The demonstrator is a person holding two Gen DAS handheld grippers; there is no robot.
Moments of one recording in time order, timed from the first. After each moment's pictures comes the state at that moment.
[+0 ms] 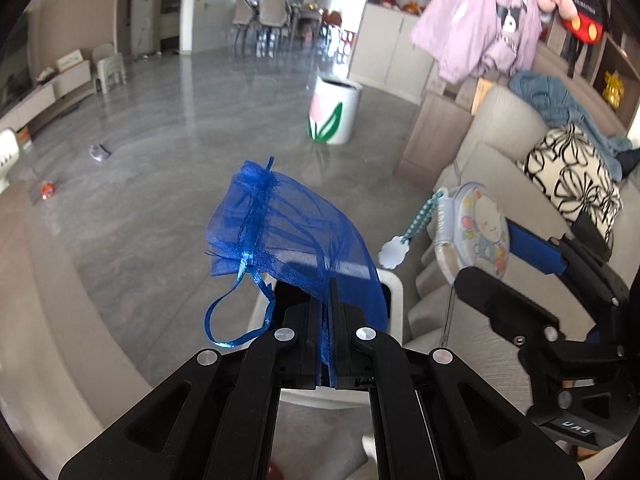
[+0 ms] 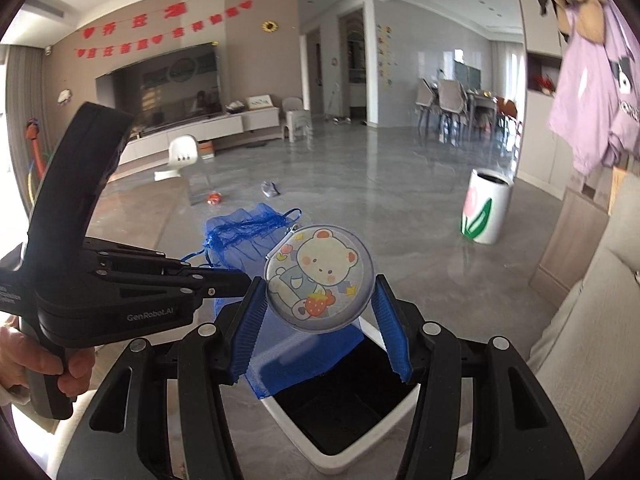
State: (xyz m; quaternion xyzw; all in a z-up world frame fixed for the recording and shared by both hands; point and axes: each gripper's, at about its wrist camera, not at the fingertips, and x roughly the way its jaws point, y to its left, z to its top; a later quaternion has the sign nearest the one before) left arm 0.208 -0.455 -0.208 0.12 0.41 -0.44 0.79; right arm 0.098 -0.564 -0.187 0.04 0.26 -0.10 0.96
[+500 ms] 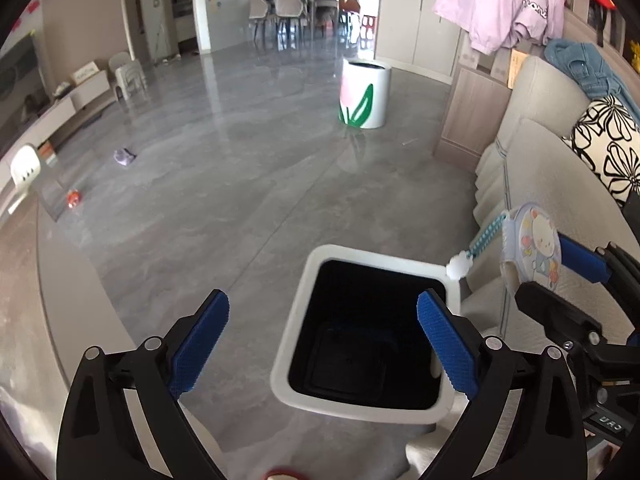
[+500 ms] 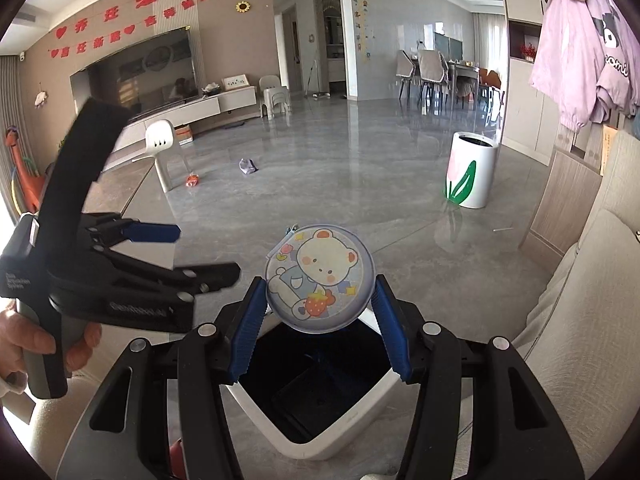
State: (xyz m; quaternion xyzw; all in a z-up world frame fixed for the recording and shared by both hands) left arm 0.223 -0.471 -0.233 0.18 0.39 -0.38 0.82; right arm 0.098 -0.591 -0.219 0.07 0.29 -0.12 0.95
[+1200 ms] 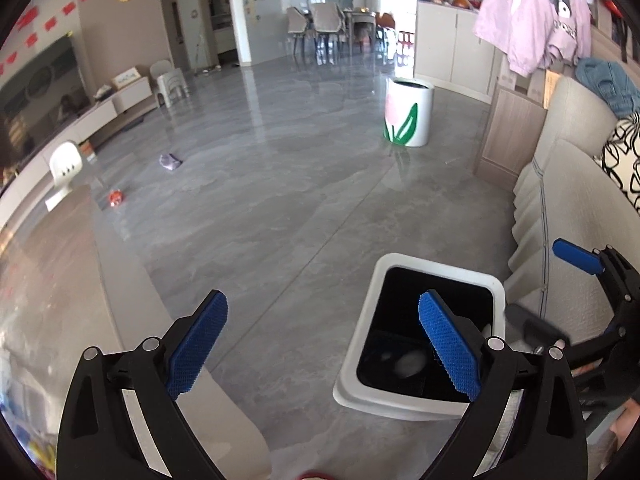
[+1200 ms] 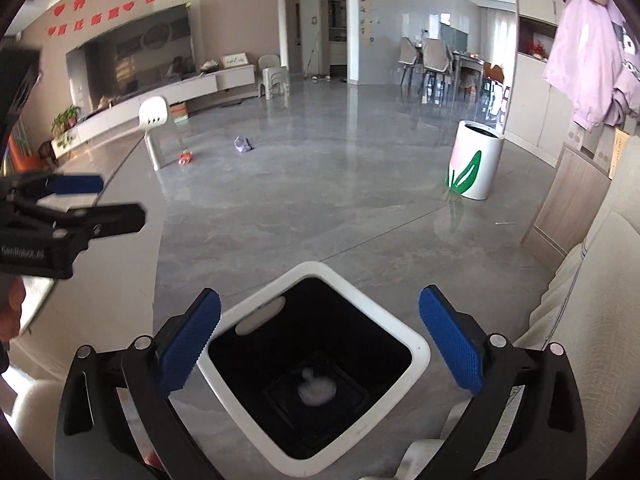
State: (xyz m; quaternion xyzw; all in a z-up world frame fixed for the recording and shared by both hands) left arm 0.242 -0.434 -0.212 0.17 0.36 -0.32 0.86; right arm 0.128 -0.602 -0.231 0.06 0.32 -0.13 0.94
